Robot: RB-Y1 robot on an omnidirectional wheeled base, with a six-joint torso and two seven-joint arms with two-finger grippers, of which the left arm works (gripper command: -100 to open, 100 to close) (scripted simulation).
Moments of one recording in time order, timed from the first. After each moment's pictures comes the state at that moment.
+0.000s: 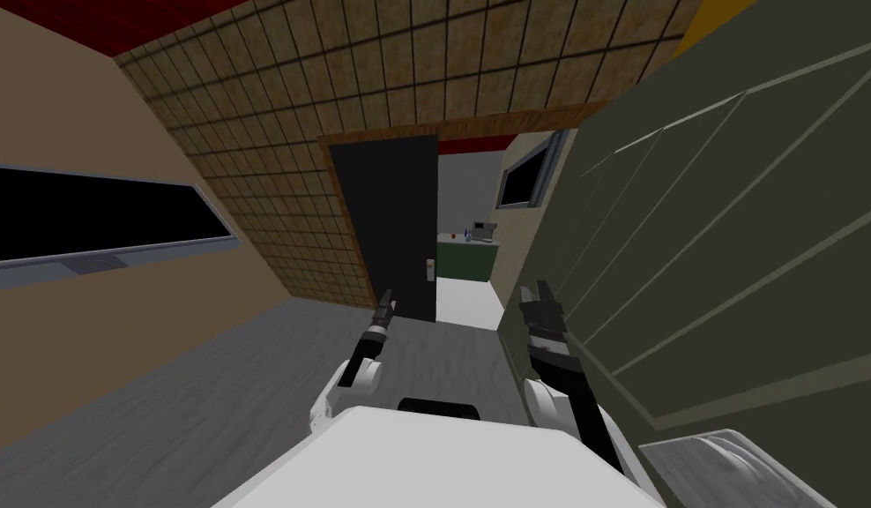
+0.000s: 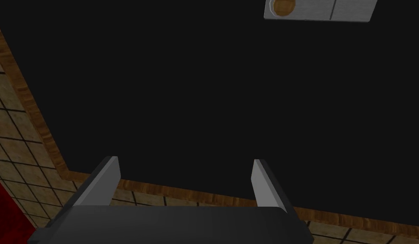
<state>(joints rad) 0.28 0.13 -0.05 -1.73 0.07 -0.33 0.03</state>
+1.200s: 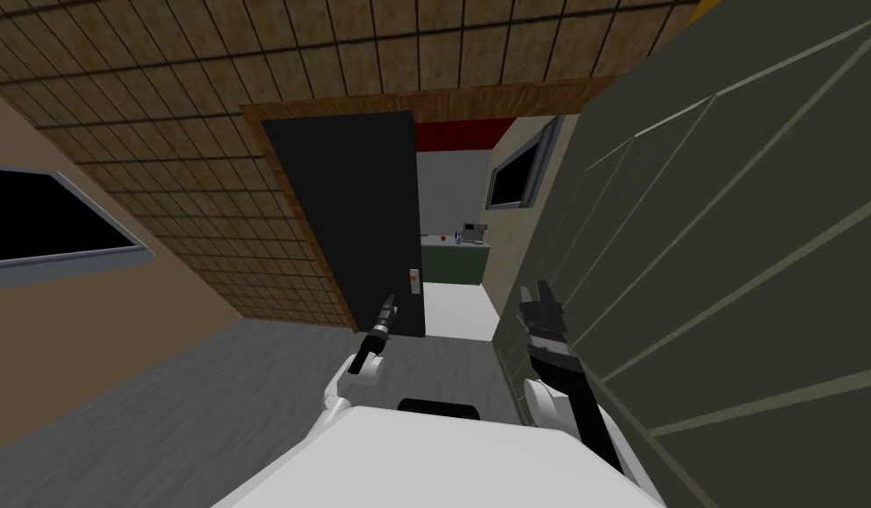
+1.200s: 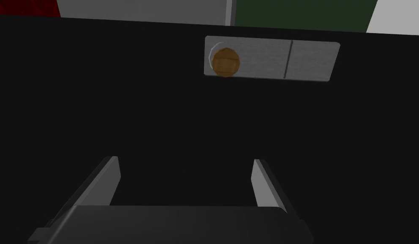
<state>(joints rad) 0.14 0.17 -0.03 -1.47 0.09 -0.30 0.07</state>
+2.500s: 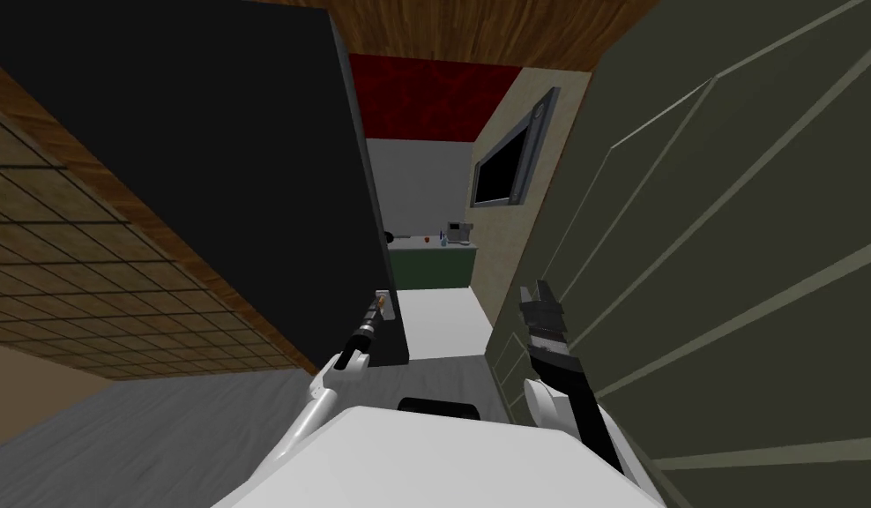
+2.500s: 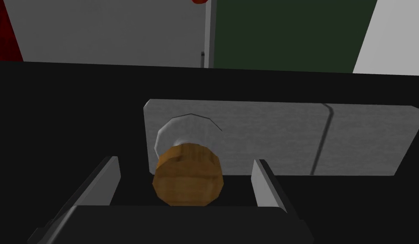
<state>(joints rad) 0.07 0.28 0.05 -1.28 0.14 -0.34 0.15</state>
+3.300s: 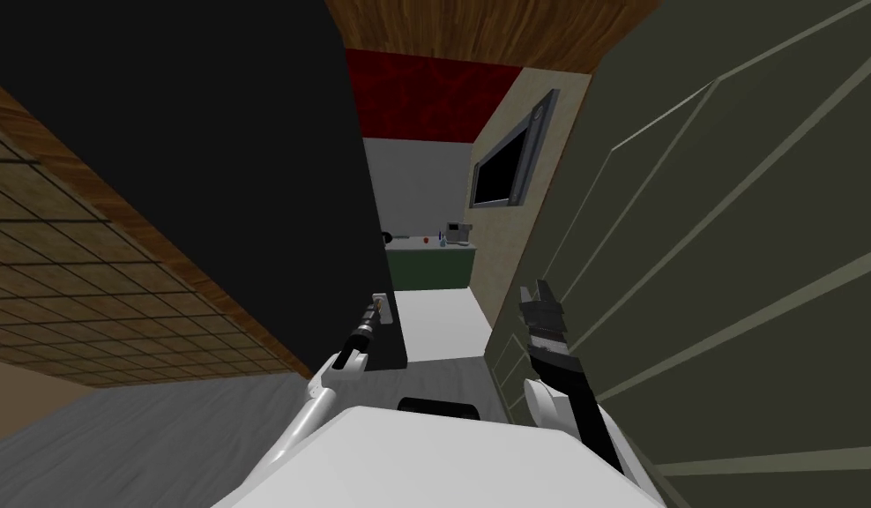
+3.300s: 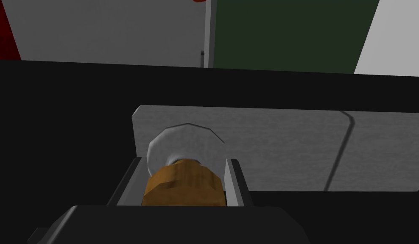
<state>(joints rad) 0.06 0.29 0.06 -1.26 0.14 -0.34 0.15</state>
